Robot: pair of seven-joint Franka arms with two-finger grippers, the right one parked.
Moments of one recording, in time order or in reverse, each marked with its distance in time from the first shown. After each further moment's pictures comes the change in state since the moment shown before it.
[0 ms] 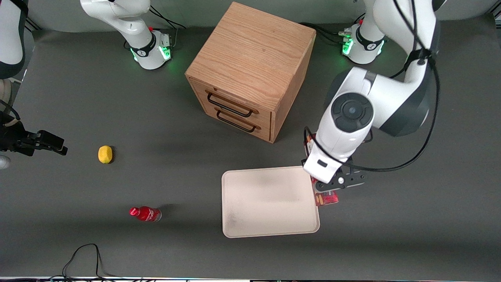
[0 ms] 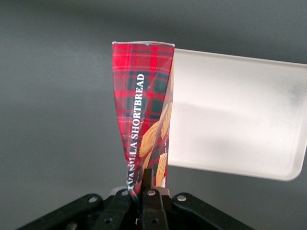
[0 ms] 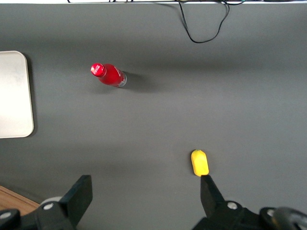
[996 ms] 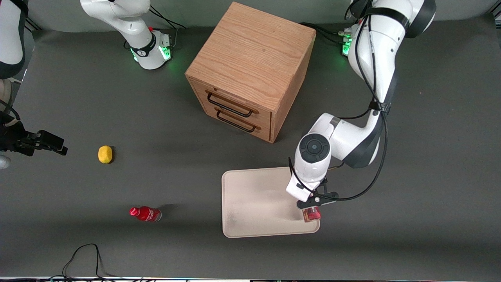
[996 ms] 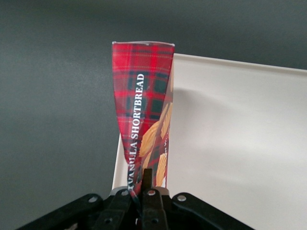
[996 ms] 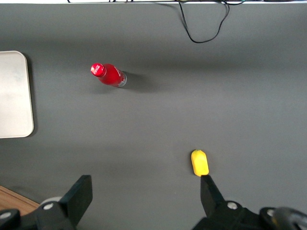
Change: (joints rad) arm -0.019 0.189 0.003 -0.088 0.117 0.306 -0.098
